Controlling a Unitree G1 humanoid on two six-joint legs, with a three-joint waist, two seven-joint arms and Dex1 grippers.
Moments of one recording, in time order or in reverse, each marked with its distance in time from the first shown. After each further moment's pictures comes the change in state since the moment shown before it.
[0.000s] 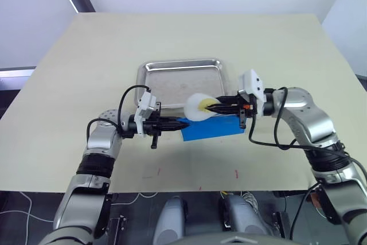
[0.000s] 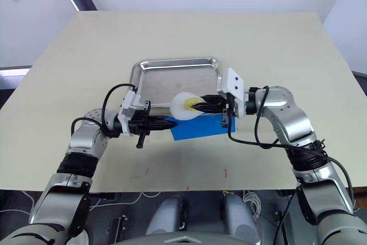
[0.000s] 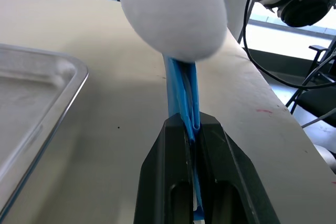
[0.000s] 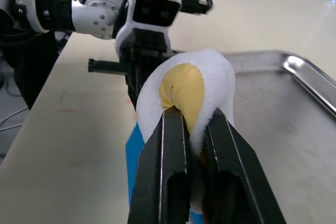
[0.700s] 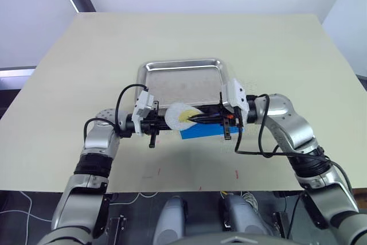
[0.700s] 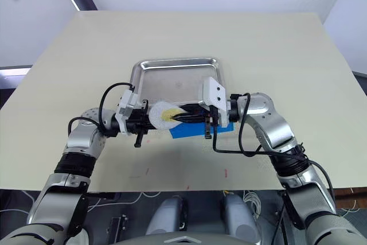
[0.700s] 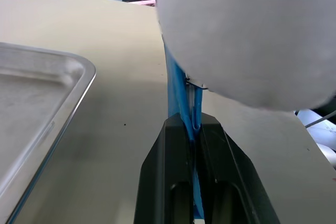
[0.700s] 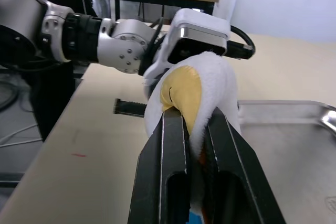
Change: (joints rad) left arm 0.001 0.012 0.012 -0.001 0.000 -0.002 -0.001; right arm 0.021 0.110 0.059 -0.042 -0.014 -0.058 0.041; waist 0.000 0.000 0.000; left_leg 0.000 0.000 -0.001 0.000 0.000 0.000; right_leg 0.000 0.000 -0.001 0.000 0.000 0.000
